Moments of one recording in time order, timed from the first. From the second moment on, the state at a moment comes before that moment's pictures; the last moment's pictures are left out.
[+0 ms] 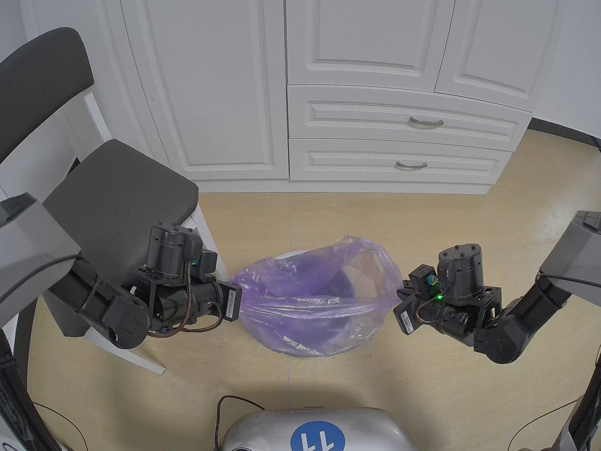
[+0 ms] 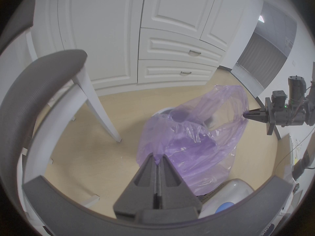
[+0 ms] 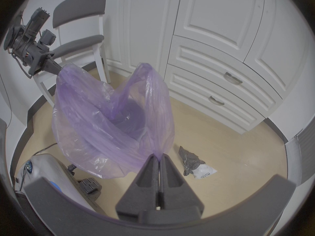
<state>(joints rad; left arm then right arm) -0.44 1.98 -0.79 -0.62 0.00 -0.04 0.51 2.04 -0.67 -0.90 -0.23 -0.26</state>
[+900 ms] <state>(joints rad) -0.45 2.40 -1.16 -1.06 0.21 -0.37 0.64 2.58 -1.29 -1.24 -0.24 0.39</state>
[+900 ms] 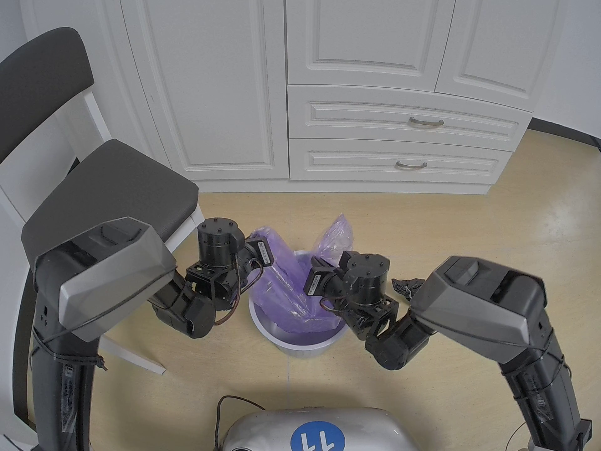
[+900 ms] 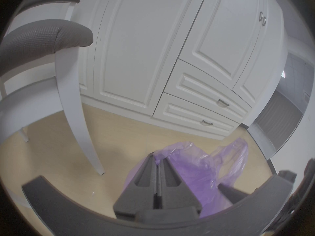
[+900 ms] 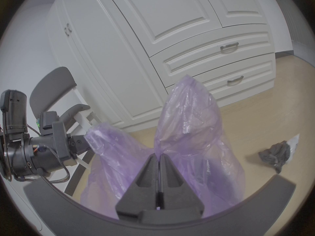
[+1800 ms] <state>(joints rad) -0.52 2.54 -1.06 -1.11 0.13 -0.36 0.53 2.60 -1.20 -1.30 -0.14 0.29</state>
